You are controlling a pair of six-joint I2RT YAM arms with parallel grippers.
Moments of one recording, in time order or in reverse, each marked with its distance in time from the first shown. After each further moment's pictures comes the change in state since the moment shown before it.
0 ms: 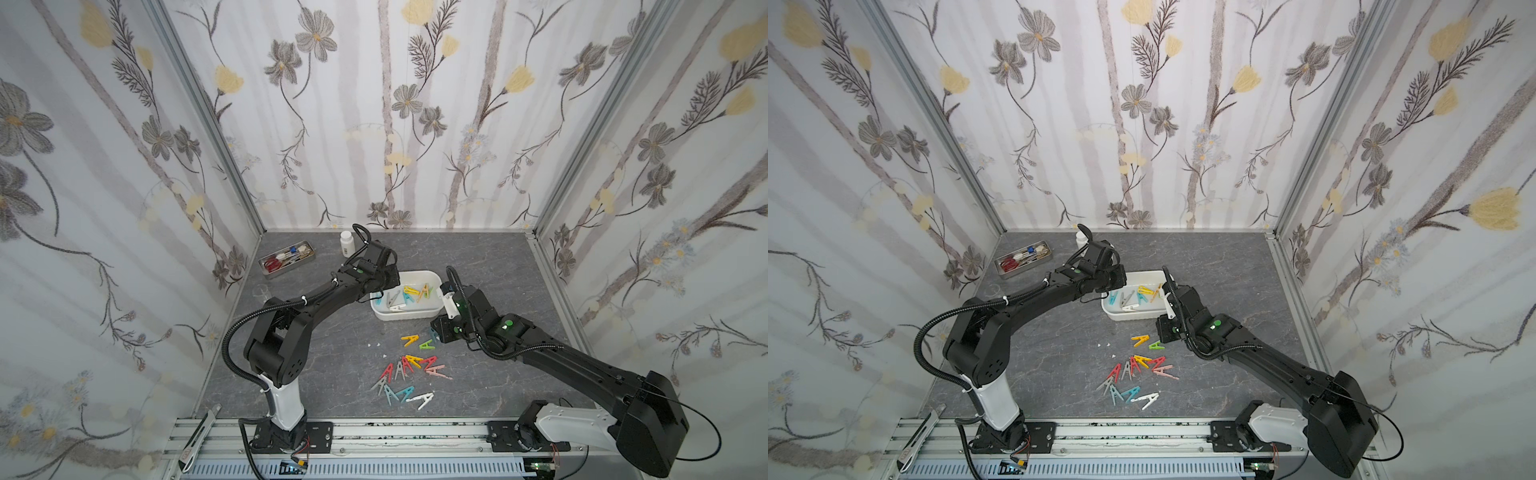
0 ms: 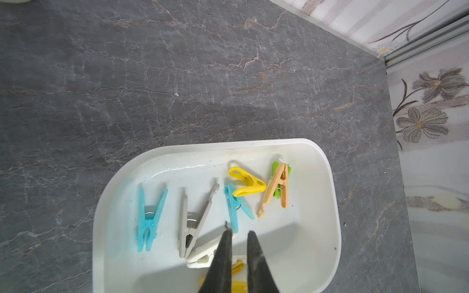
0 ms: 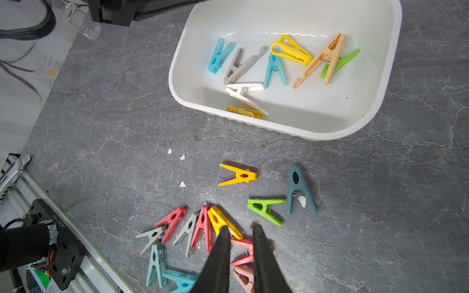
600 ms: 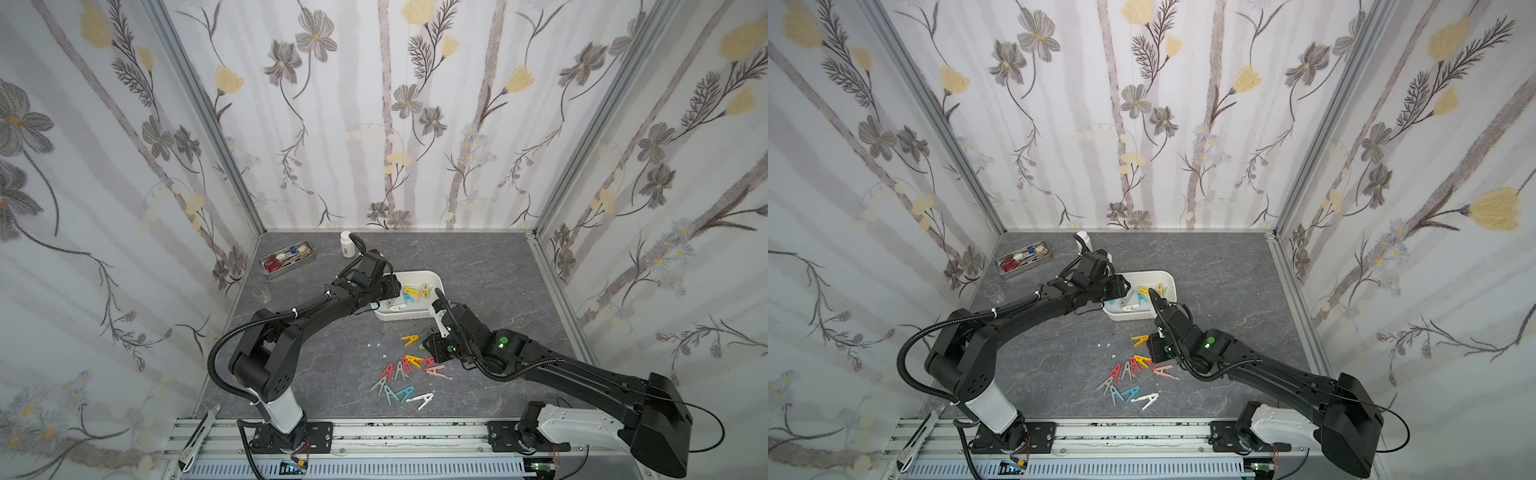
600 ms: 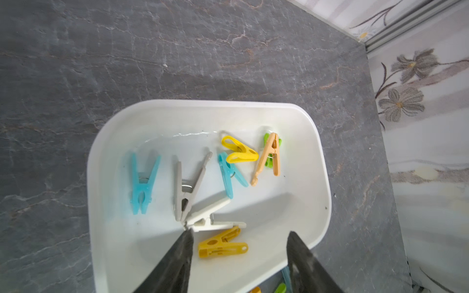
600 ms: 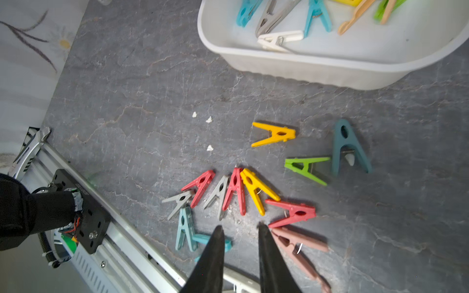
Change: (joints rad) left arm -0.037 -0.159 -0.222 0.124 0.029 -0.001; right arm 0.259 -0.057 -0.052 -0.055 0.110 0.216
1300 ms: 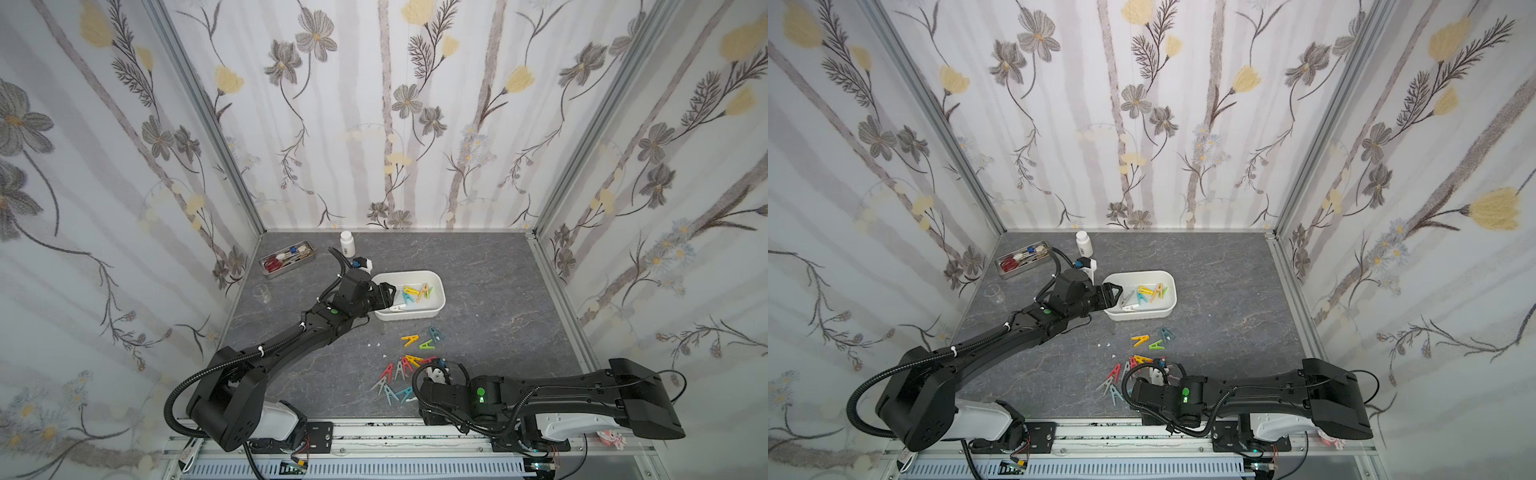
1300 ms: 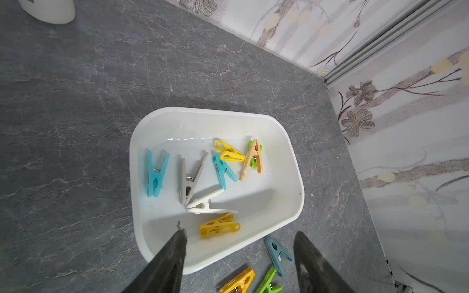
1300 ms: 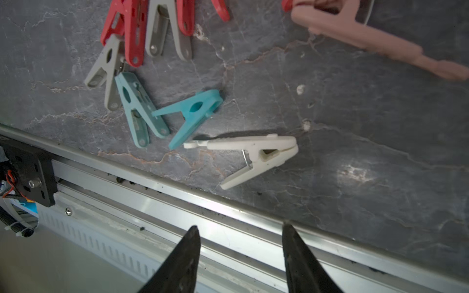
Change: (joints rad) left arm 0.006 -0.271 -0.272 0.183 -0.042 -0.010; right arm 0.461 0.096 -0.140 -0.065 0.069 0.704
